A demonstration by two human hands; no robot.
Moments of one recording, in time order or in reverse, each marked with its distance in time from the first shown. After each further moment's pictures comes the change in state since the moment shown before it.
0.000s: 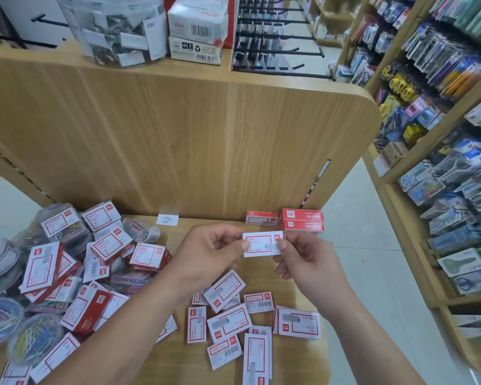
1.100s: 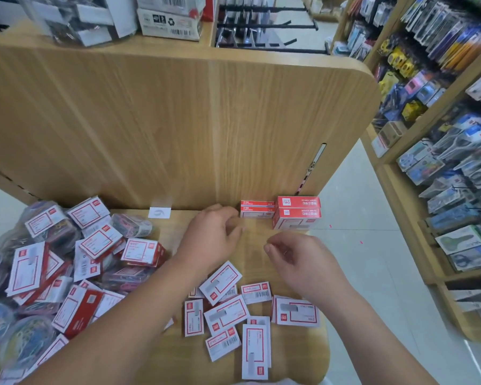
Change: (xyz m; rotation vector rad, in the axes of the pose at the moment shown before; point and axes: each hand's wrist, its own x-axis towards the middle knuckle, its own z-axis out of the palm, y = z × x) left_hand 0.053 -0.036 0.010 0.747 0.146 0.281; right_hand 0.009 0.023 -0.004 -0.660 -0.053 -0.161
